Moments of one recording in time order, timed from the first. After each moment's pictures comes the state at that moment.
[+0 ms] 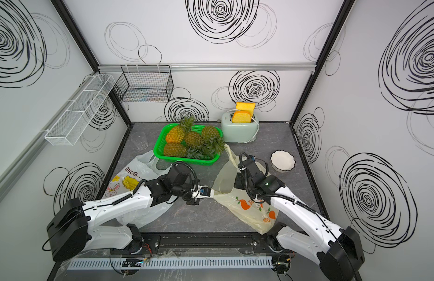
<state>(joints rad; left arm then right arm) -0.82 1.30 0.75 -0.15 0.58 0.73 0.66 1.02 0.79 -0.70 0.11 0.79</state>
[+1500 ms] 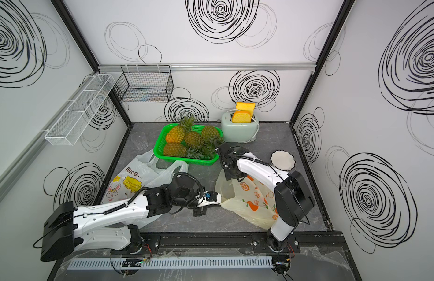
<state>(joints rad) -1.04 1.22 0.75 -0.06 0.44 0.37 0.67 1.65 1.24 -0.99 0.27 0.51</state>
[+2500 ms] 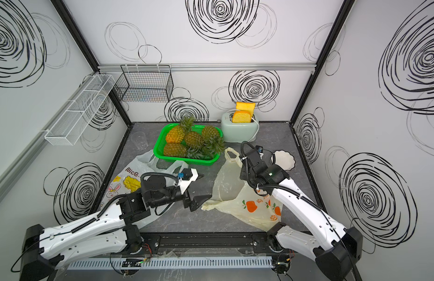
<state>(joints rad) -0.90 0.97 0.68 0.02 0.18 -0.16 0.63 1.06 1.03 -0.92 0.32 0.78</state>
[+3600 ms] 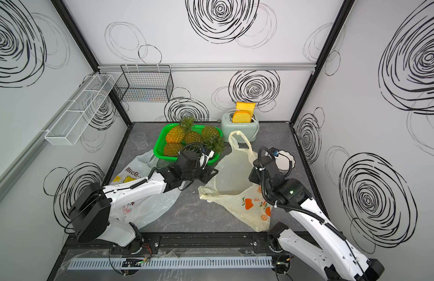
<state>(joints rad) -0.75 1.52 0.98 -0.05 0.24 -0.36 0.63 0.84 1.01 -0.94 0.41 0.82</state>
